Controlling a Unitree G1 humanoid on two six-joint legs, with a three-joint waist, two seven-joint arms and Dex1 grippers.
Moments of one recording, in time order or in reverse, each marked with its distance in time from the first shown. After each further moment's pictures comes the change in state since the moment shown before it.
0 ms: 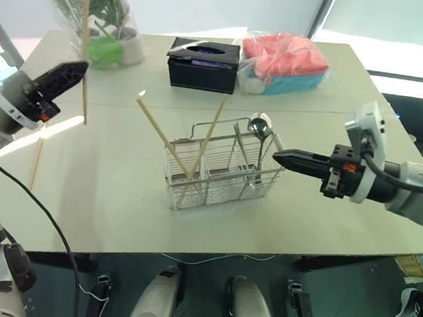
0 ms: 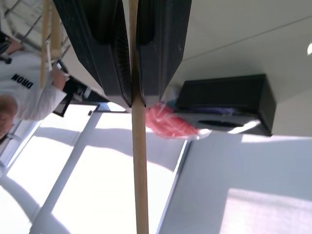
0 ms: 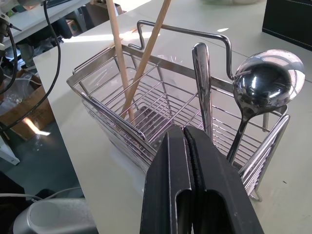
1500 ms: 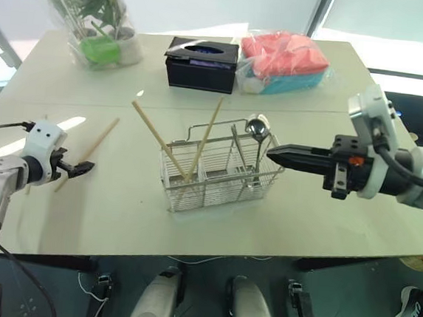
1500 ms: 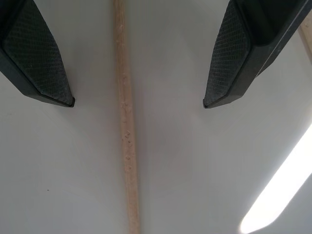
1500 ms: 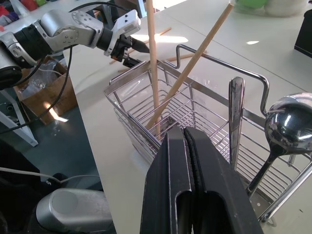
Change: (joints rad) left arm 0.234 0.157 -0.491 0.224 0.760 -0.265 0.127; right arm -0.162 -0.060 0.015 -0.020 0.147 0.085 -0.009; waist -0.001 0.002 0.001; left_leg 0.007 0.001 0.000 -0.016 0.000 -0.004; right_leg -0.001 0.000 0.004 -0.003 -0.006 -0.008
